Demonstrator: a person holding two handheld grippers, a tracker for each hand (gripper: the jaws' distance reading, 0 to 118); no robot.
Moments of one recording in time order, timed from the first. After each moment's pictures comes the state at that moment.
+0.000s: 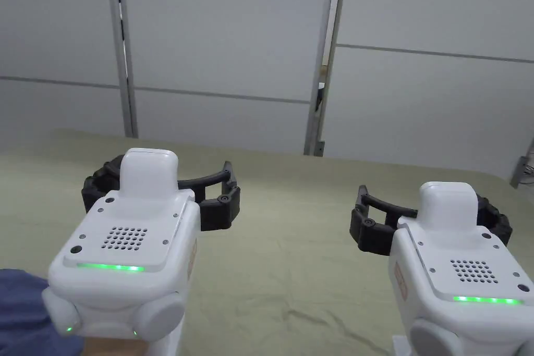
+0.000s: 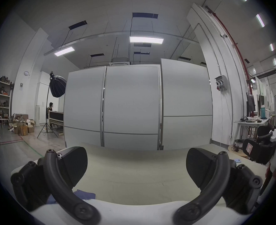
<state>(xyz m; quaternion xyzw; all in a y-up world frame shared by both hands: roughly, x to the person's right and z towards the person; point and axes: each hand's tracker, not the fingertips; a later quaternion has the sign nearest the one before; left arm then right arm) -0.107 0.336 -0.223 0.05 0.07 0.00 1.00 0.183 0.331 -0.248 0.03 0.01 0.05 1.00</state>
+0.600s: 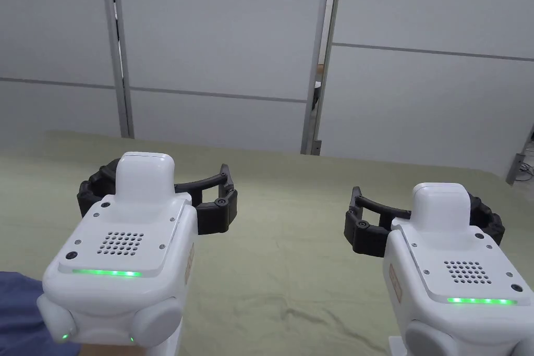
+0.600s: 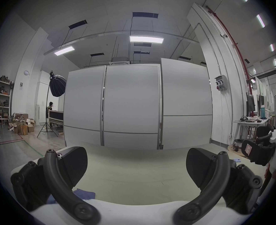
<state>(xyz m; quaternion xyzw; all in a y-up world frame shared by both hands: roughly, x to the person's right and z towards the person) -0.107 0.333 -0.222 0.05 0.07 0.00 1.00 0.181 0.328 -0.247 0.03 0.02 0.06 1.00</state>
